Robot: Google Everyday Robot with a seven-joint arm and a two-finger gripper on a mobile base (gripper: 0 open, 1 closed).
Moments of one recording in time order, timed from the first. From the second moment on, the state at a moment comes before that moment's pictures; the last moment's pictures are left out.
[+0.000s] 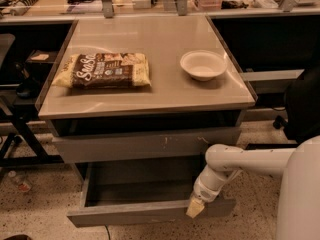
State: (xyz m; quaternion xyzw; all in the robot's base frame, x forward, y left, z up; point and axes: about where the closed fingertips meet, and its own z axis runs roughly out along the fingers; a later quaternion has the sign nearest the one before) arm 0.437 -0.120 0.406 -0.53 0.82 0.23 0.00
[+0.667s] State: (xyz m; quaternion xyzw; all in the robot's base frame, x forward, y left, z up) arm 0.427 -0.122 0.412 -0.51 0.83 0.23 0.01
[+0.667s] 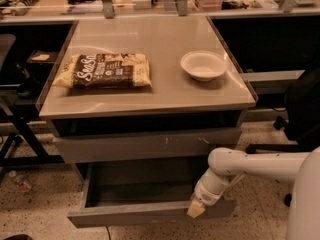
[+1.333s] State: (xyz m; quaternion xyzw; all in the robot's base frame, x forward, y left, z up) arm 0.408 -0.125 0.417 -0.50 0.84 0.22 0.01
